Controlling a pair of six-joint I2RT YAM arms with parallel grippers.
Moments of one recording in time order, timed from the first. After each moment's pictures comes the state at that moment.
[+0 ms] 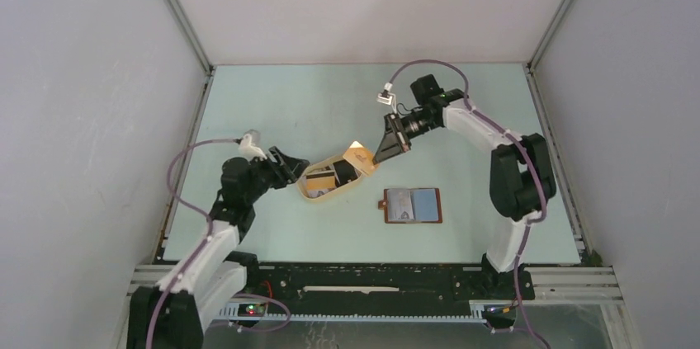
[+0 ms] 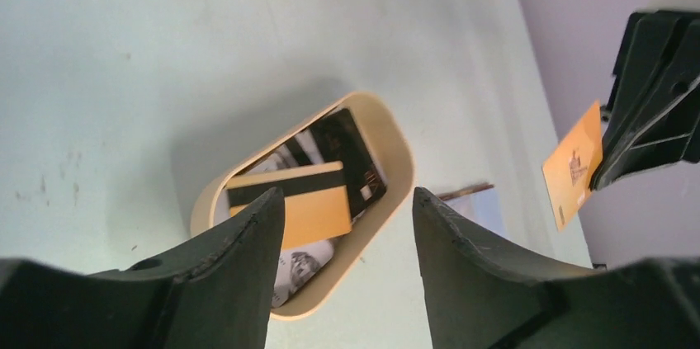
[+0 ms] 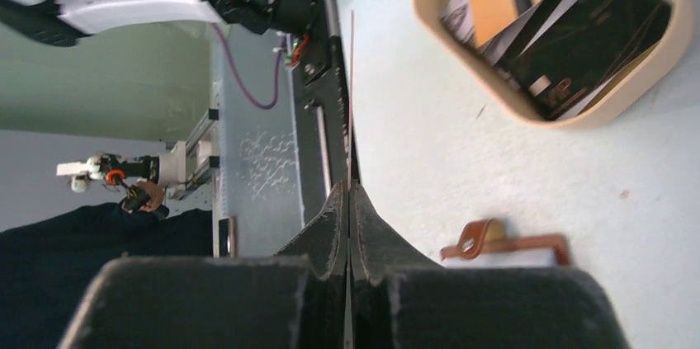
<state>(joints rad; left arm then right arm) -0.14 0.91 0.30 0.27 0.37 -0.65 0.41 1.92 1.51 -0.77 -1.19 -0.16</state>
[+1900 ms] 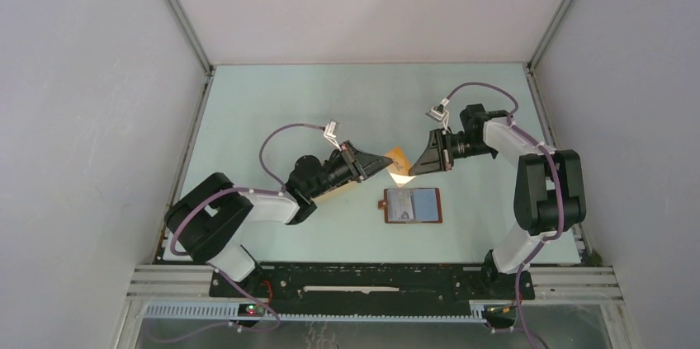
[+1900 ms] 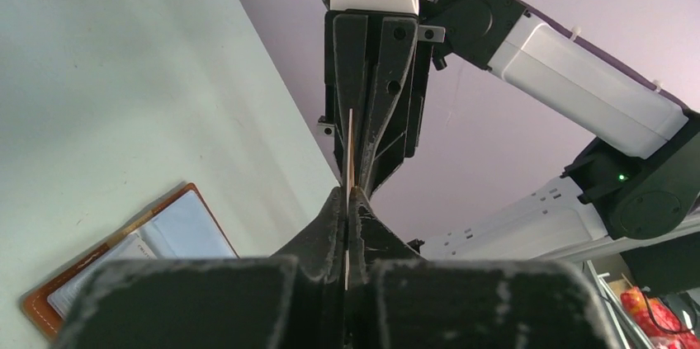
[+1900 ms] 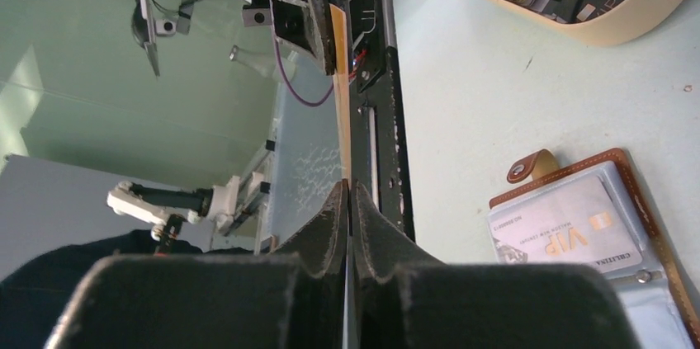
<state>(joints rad) -0.77 1.56 0.51 1.18 0.26 -1.12 0.13 1.70 1.13 -1.00 -1.49 -0.57</state>
